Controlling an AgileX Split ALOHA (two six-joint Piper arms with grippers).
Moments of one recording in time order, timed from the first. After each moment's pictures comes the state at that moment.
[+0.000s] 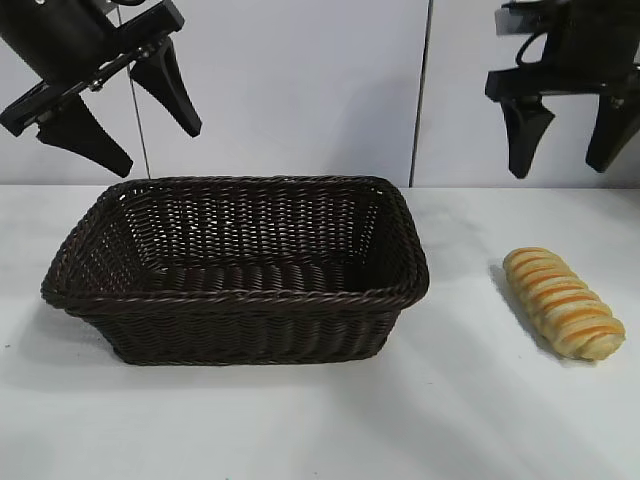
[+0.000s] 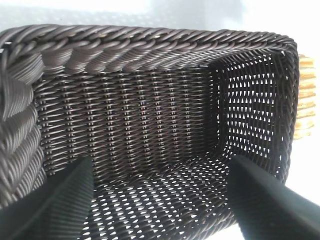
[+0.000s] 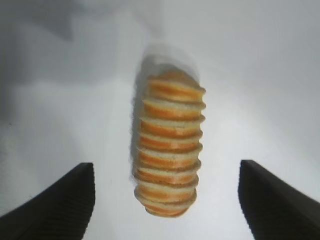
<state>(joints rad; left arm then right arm) -0.20 1.88 -1.49 -0.58 0.99 0.11 0.12 1.99 -1.56 -0.09 1.16 0.00</state>
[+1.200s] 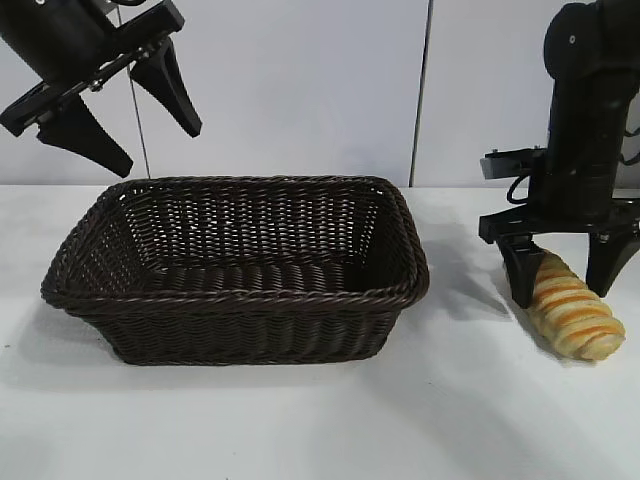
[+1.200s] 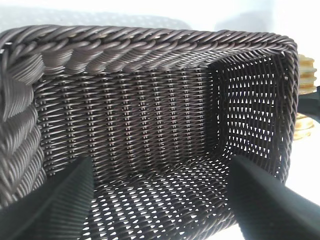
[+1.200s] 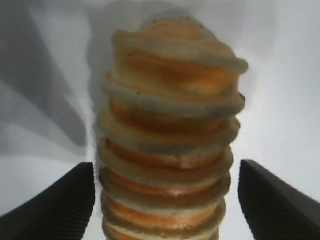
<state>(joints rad) -0.20 1.88 -1.49 -0.58 0.99 0.11 0.12 2.17 -1.54 -0.09 1.06 0.01</state>
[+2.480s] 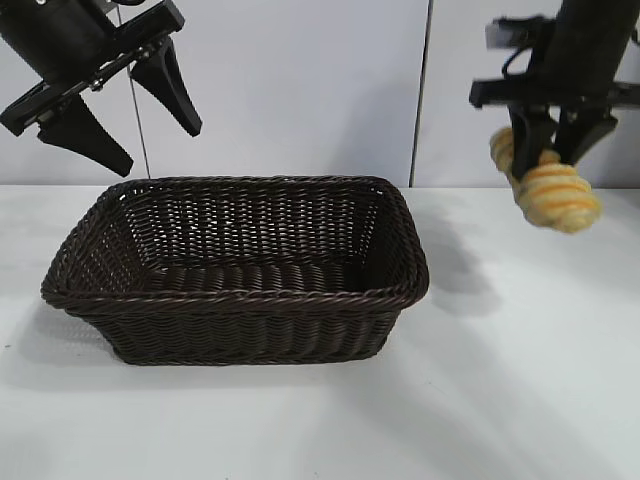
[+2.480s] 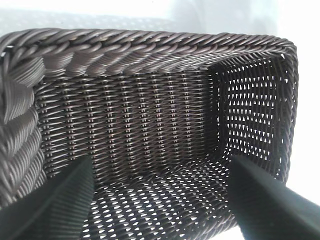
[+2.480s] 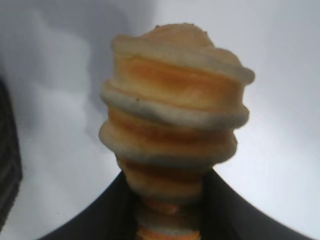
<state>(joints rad) -0.20 1.88 -1.49 -0.58 0.98 0.11 0.12 1.98 -1.82 0.08 1.23 0.01</state>
